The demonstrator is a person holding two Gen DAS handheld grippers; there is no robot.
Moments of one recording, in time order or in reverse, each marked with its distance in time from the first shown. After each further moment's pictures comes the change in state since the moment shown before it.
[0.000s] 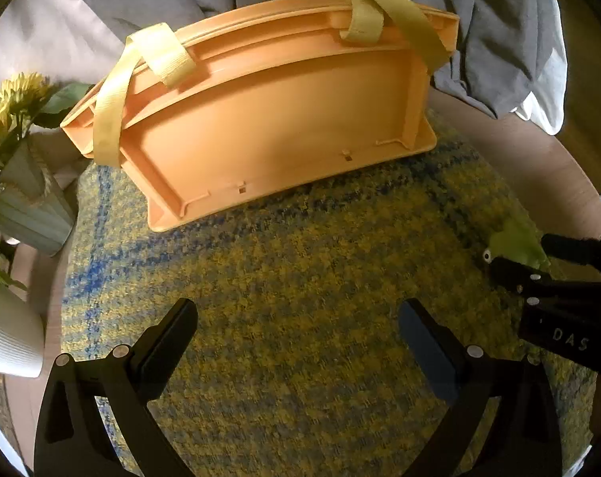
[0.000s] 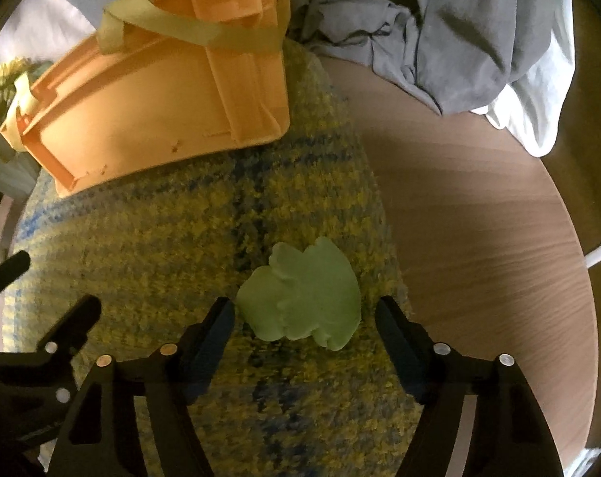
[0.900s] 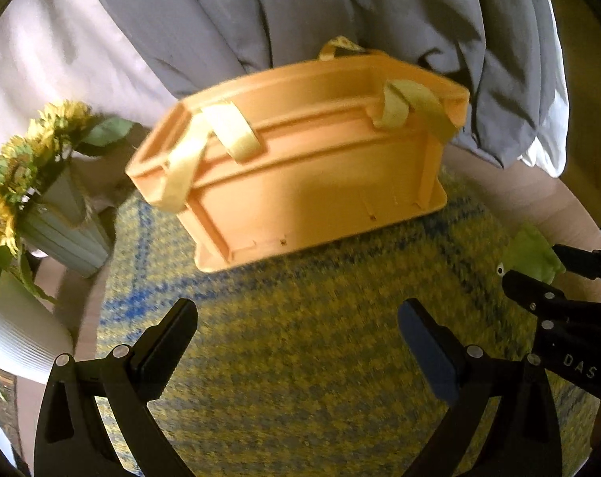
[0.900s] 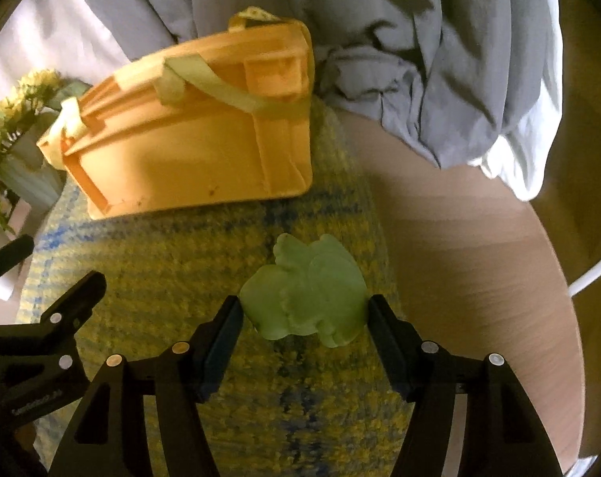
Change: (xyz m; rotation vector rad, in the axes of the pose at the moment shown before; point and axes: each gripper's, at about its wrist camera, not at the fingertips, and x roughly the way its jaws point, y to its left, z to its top) left arm -0.045 0.019 0.010 -0.039 -0.162 0.065; right arm -0.047 0.018 0.000 -0.051 -0.167 0.009
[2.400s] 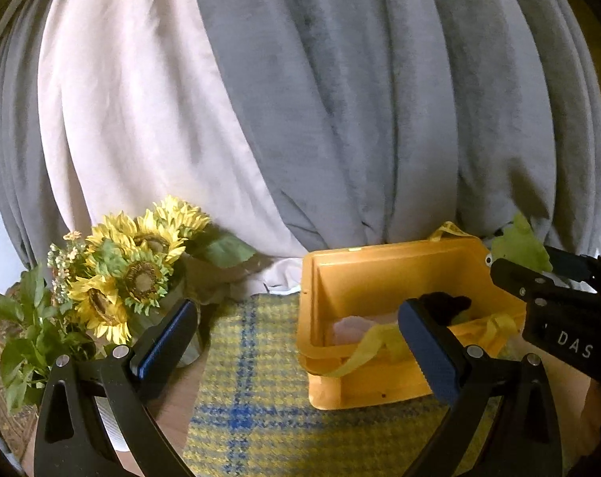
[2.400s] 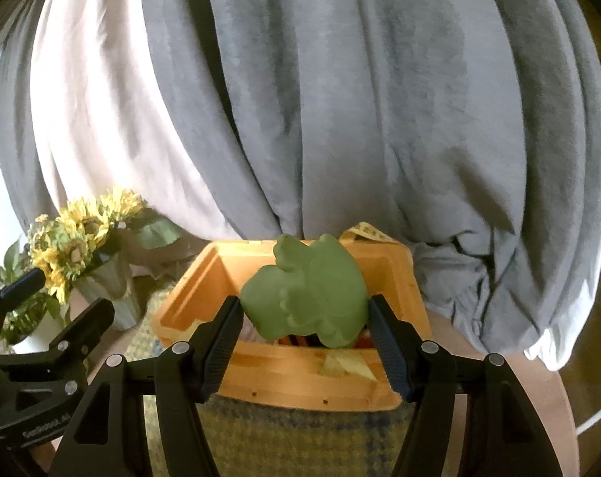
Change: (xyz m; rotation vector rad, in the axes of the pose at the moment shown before) left arm -0.083 0.109 0.070 -0.196 -0.374 0.169; right arm -0.079 0.084 0.121 -0.099 -0.444 0.166
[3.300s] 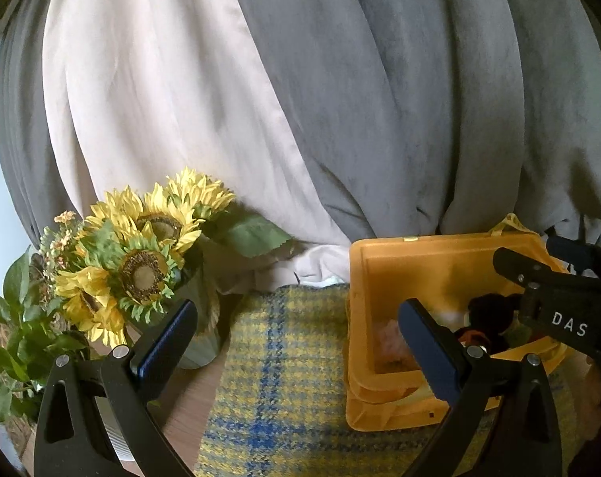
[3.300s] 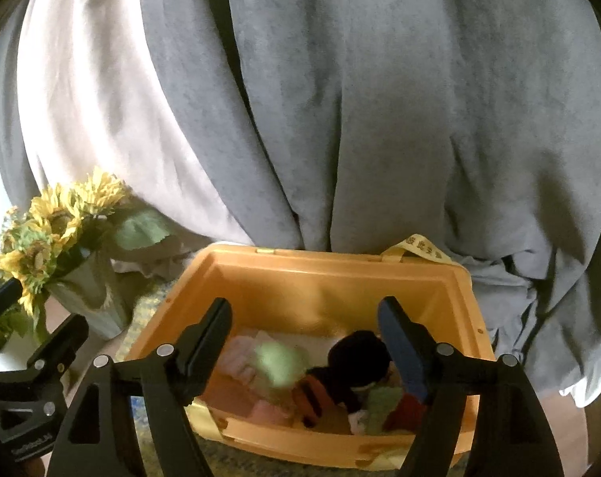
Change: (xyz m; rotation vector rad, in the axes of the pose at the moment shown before) left arm 0.068 0.029 -0.001 -0.034 0.076 0.082; right arm 0.095 0.024 0.021 -0.047 0.067 0.024
